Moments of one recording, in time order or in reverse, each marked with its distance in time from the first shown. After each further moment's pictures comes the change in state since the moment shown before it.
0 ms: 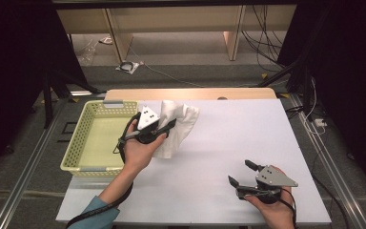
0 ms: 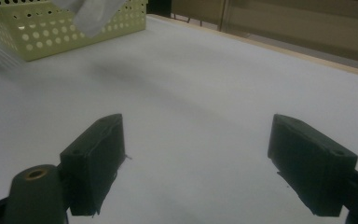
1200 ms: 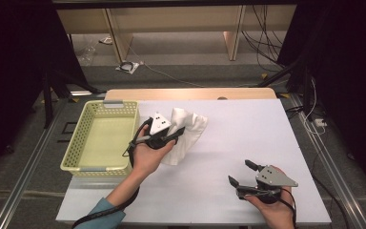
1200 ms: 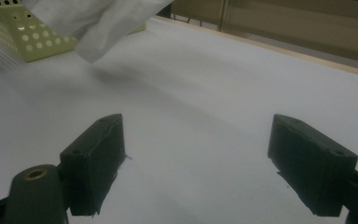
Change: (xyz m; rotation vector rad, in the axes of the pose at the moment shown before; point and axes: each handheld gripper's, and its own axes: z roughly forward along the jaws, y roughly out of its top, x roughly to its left) left arm -0.019 -0.012 0.017 0.061 -0.047 0.019; right arm 0.000 0.000 0.000 0.000 -0.004 0.002
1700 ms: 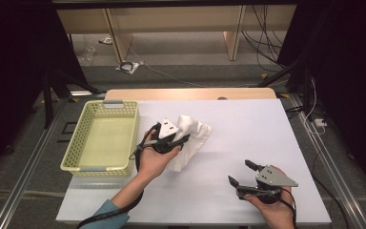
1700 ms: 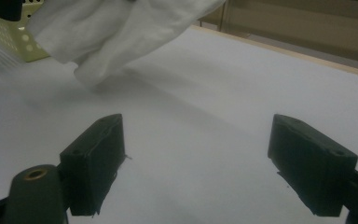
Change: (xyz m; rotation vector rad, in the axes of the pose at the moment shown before) left arm -0.012 -0.014 0.016 0.081 -0.029 0.015; right arm 0.000 0.000 0.000 0.004 0.002 -0.001
